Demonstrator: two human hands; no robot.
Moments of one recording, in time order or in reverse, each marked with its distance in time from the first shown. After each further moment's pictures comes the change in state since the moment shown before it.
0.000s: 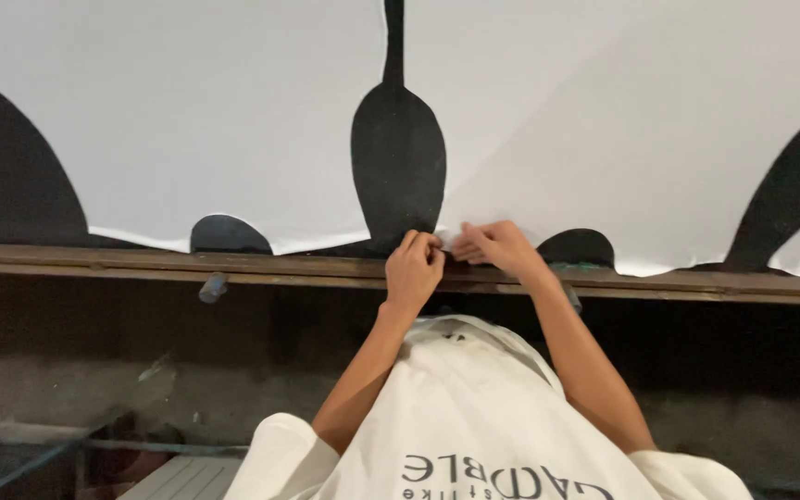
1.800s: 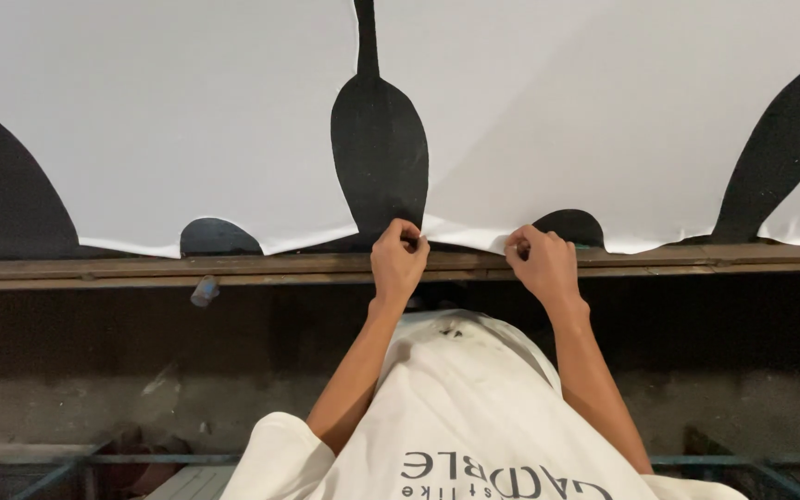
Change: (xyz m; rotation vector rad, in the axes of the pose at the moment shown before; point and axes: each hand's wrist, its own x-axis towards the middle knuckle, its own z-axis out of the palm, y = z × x) left_hand -0.001 0.013 -0.021 -0.258 -0.083 -0.295; right_hand -0.040 0.095 -0.047 -0.875 0.525 -0.158
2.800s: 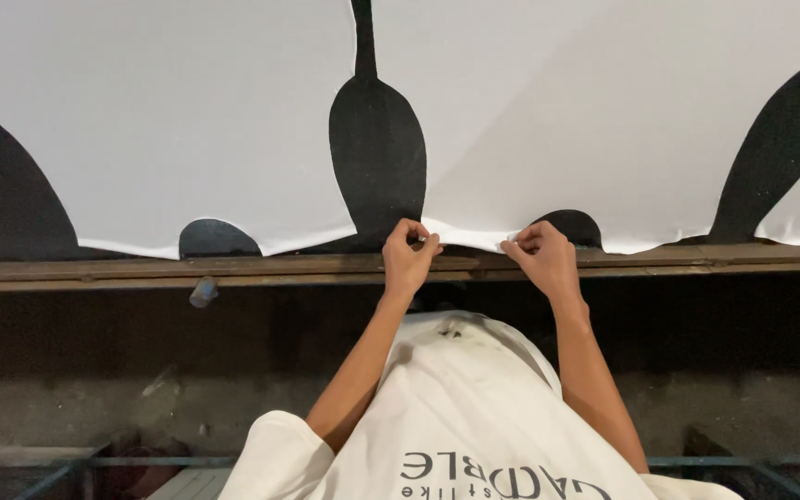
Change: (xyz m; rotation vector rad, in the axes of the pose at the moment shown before) left_hand 0.002 0.012 0.015 -0.443 -0.124 -0.287; right_hand 0.006 0.011 0.003 0.381 0.082 0.201
